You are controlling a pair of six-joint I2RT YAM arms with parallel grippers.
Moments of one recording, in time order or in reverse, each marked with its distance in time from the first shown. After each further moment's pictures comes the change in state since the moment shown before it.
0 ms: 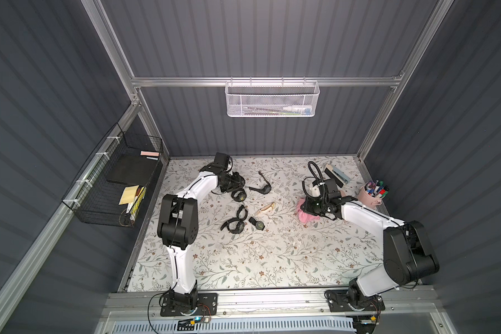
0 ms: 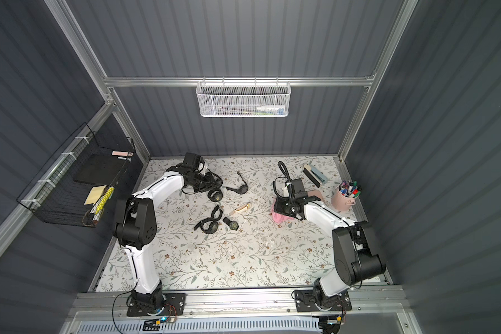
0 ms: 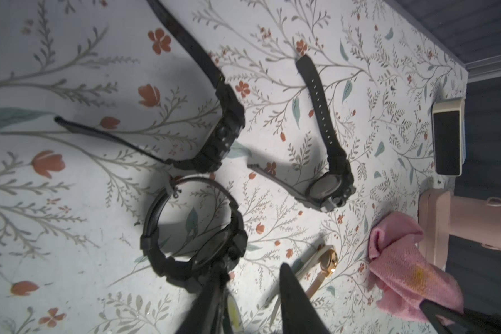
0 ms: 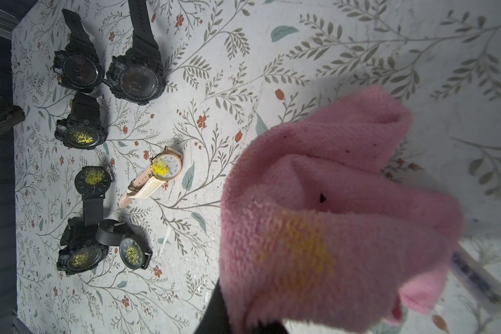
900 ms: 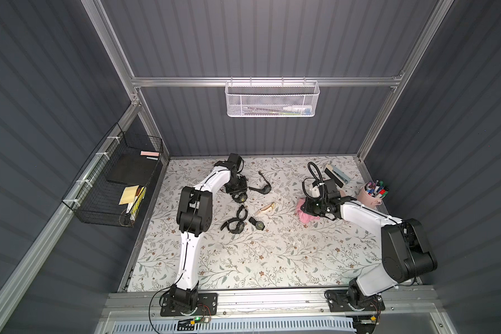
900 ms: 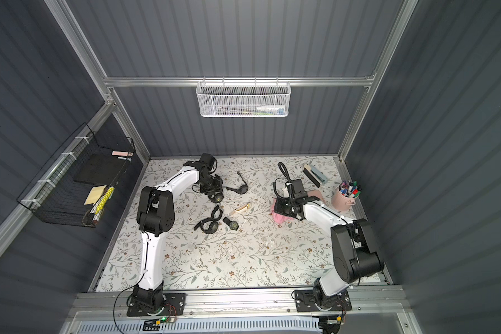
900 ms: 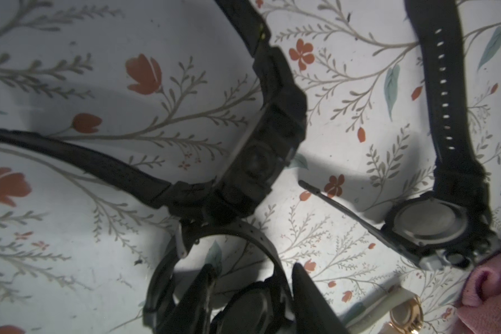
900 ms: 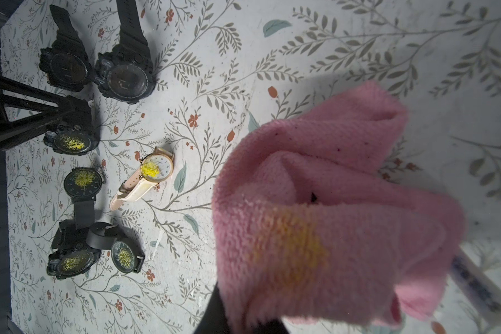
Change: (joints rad) left arm -0.048 0.271 0.277 -0.262 -0.144 0.033; right arm -0.007 0.023 -0.007 0.016 0.001 -0.004
